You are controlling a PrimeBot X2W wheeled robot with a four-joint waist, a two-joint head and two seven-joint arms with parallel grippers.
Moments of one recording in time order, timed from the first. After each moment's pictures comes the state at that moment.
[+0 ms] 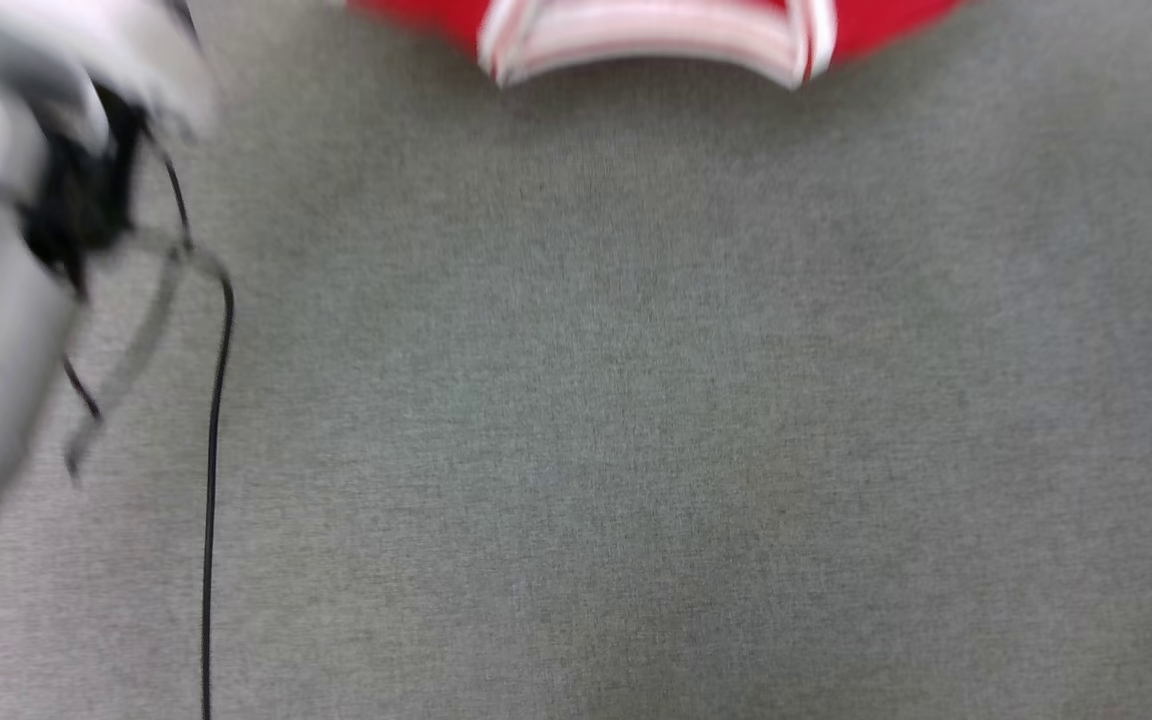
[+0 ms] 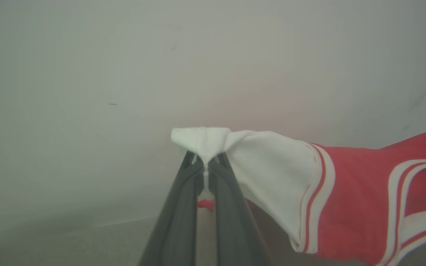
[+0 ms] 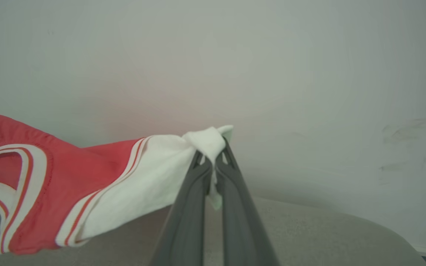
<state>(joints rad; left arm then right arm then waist) -1.20 0.60 -0.73 0.54 -0.91 0.07 -0.21 -1.19 -0.55 0.50 0.64 0.76 0.13 -0.04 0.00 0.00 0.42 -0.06</state>
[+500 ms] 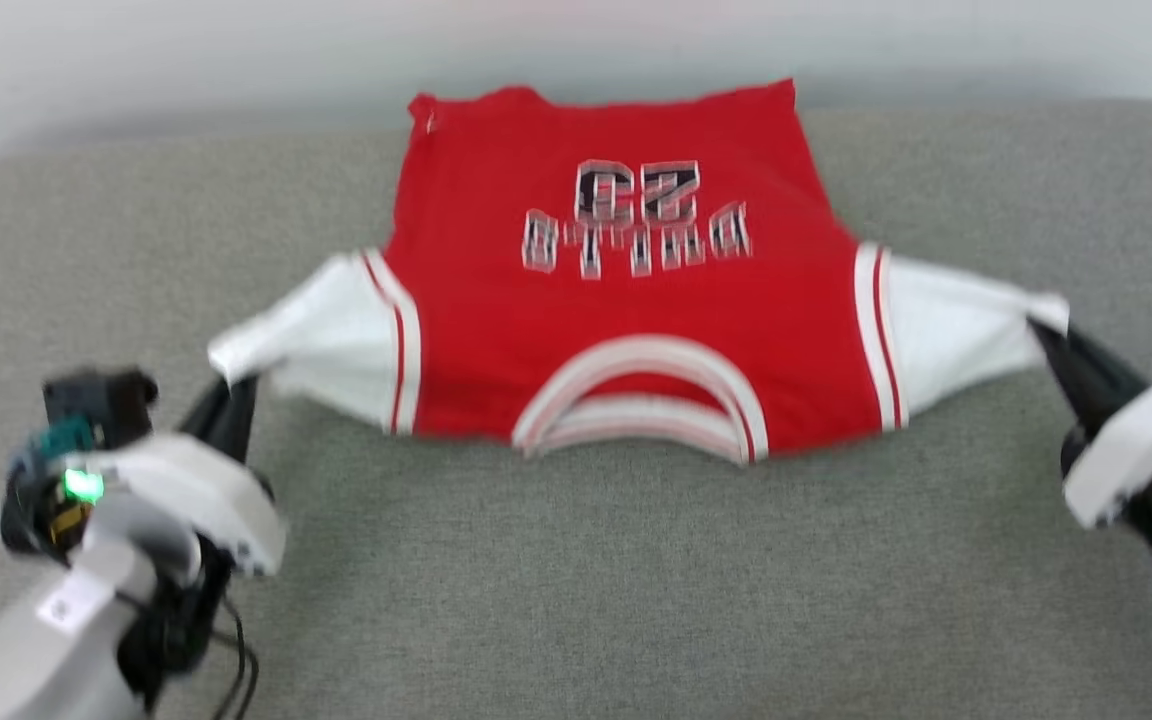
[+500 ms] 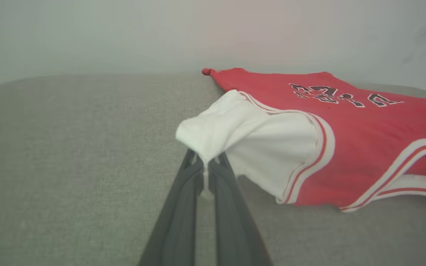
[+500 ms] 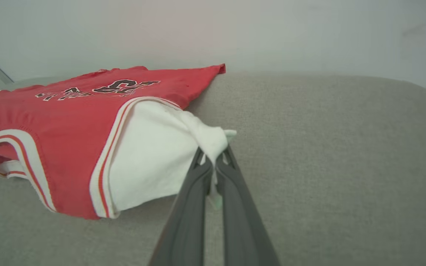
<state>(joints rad) -0.55 0.70 -0.75 0.28 -1.05 0.23 -0.23 -0.59 -0.60 0.53 0.52 0.85 0.13 -0.10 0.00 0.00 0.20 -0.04</state>
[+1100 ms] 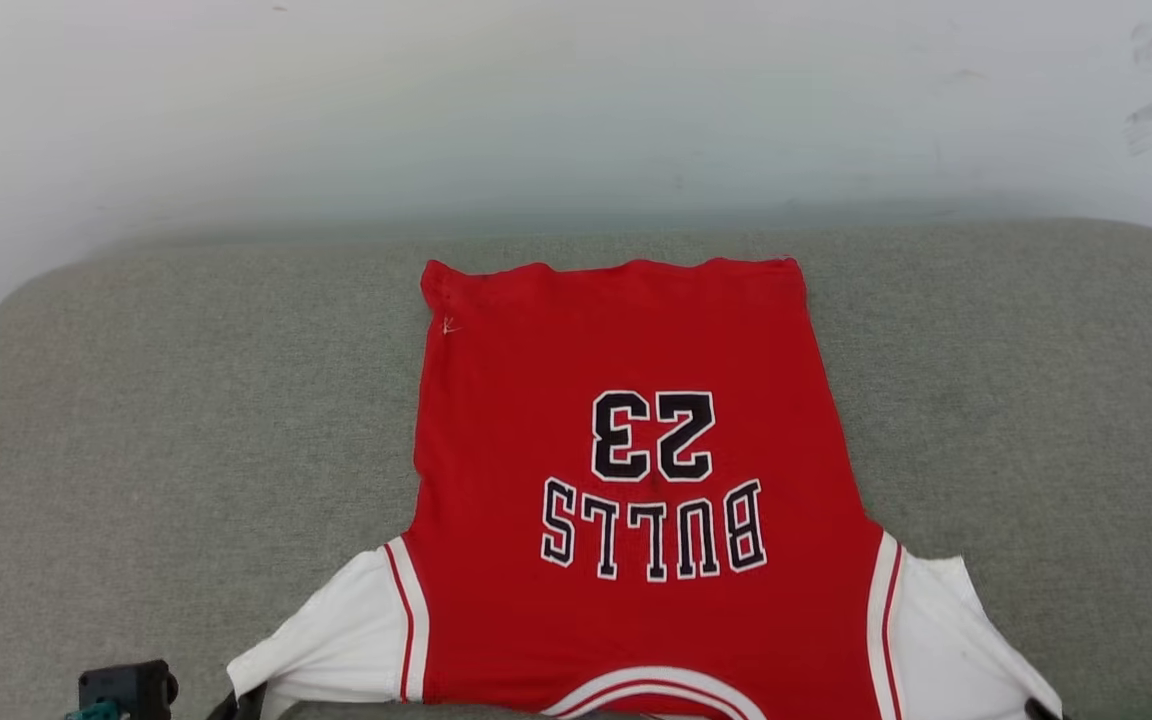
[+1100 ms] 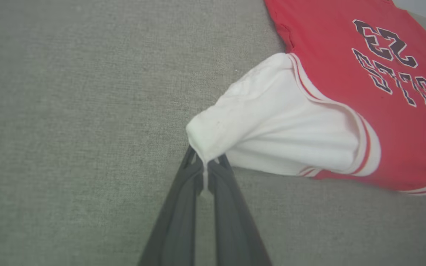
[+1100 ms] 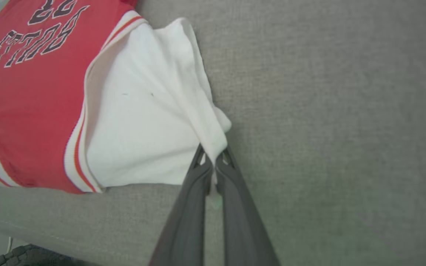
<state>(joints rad) -0.07 0.78 -0.79 0.13 -1.19 0.36 -0.24 0.03 -0.56 0.36 0.42 0.81 0.13 -0.04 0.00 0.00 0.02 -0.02</state>
